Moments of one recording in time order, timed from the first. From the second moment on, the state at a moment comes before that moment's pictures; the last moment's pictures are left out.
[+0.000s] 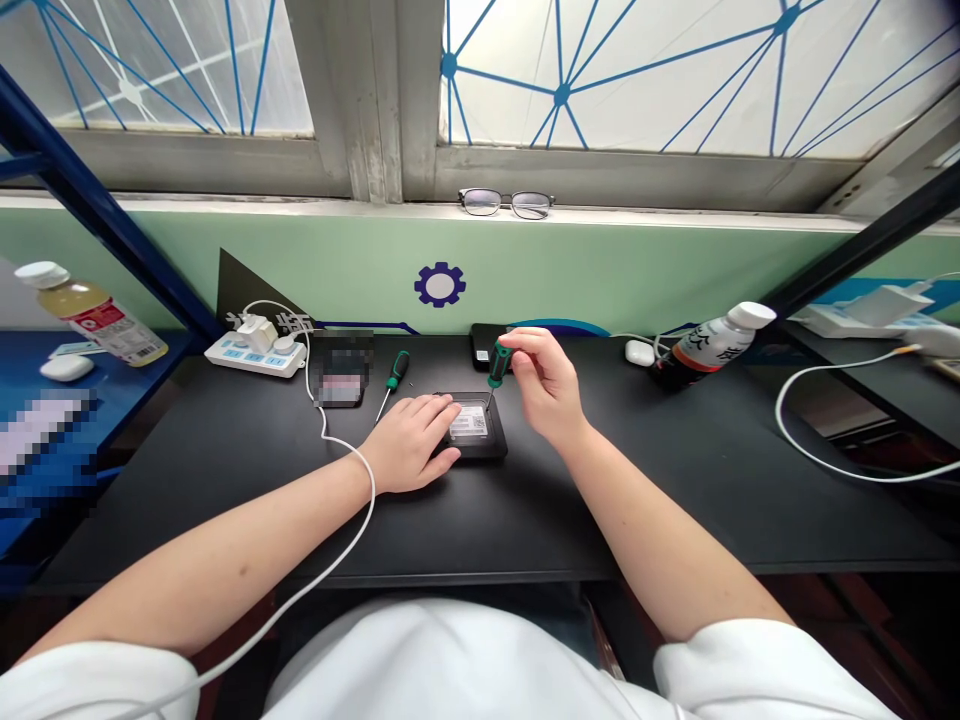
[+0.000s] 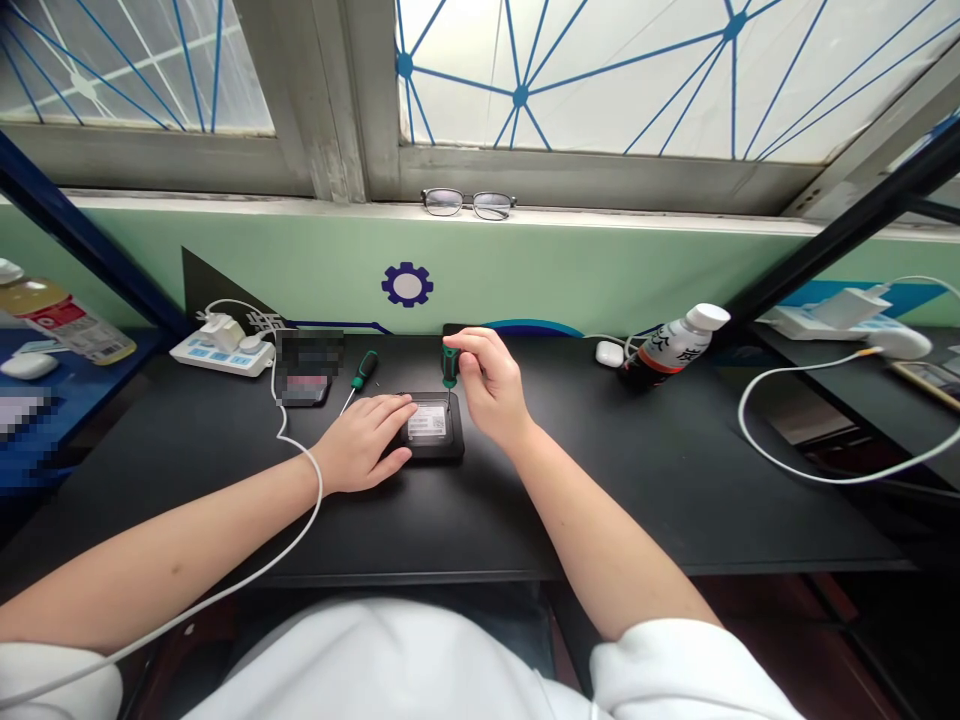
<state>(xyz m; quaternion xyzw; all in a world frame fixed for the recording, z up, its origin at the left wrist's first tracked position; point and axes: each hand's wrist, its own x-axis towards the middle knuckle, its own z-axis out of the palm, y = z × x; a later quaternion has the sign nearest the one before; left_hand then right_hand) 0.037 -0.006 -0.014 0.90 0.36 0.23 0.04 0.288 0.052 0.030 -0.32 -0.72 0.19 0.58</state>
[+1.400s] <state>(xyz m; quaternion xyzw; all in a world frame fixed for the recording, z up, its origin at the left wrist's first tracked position) 0.031 -0.002 -0.018 0.89 0.40 0.24 0.03 0.284 0.047 0.027 -0.35 -0.72 0.15 0.59</state>
